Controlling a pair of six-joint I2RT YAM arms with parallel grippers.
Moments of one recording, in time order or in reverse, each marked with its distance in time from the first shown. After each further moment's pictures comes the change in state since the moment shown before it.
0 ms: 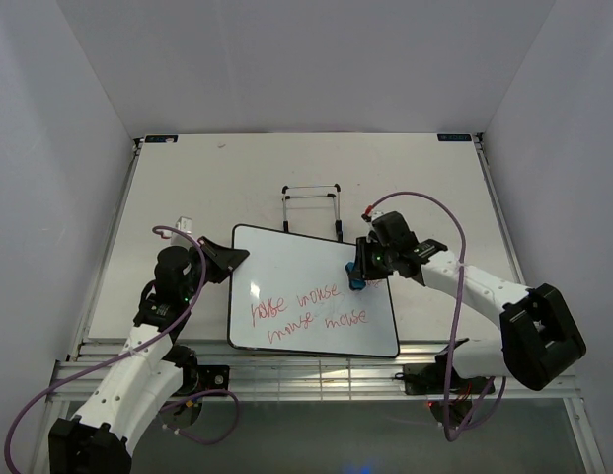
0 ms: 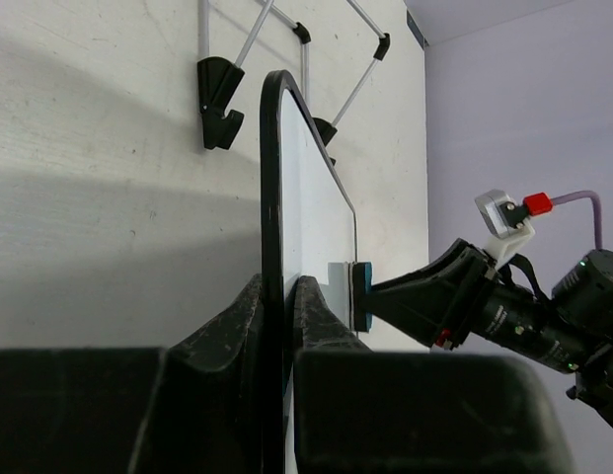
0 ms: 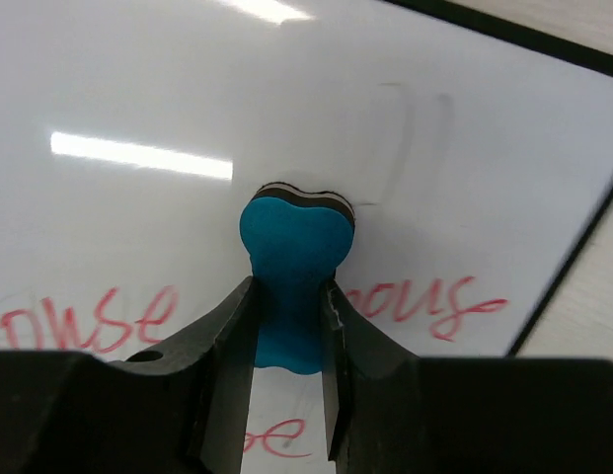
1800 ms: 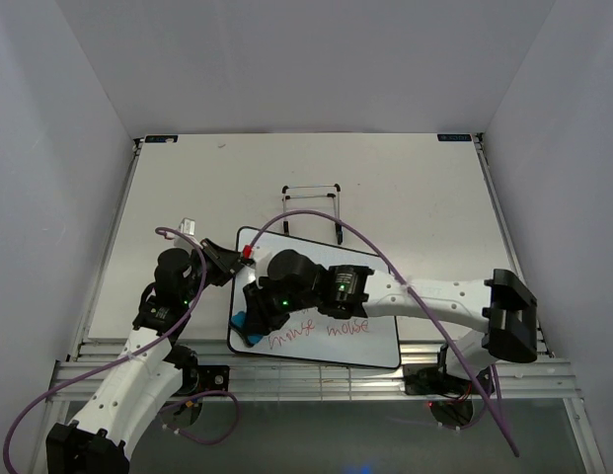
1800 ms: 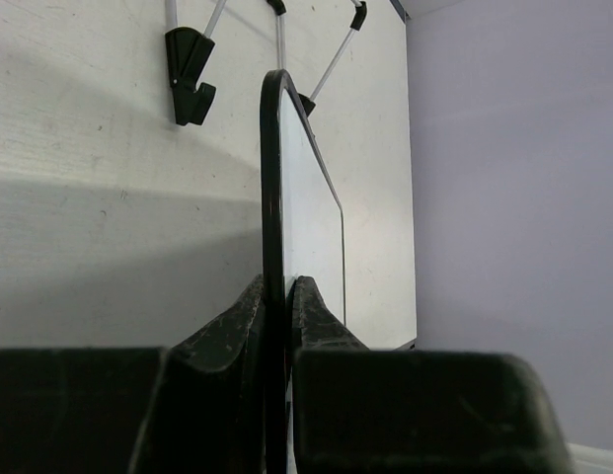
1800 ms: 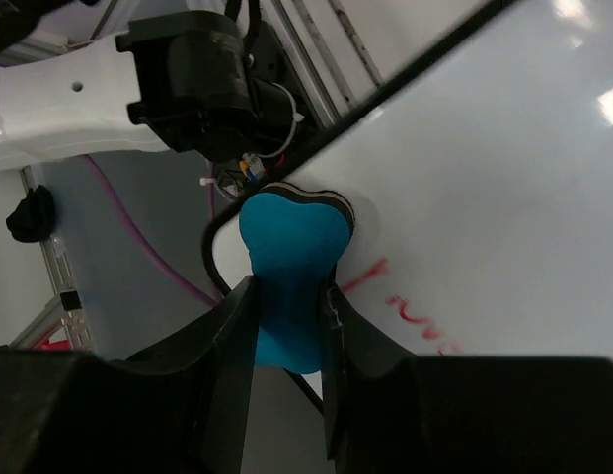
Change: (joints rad) left arm -0.022 -0.035 0.001 -0.016 0.026 -0.014; right arm 0.726 0.166 0.423 0.079 -0.035 0.179
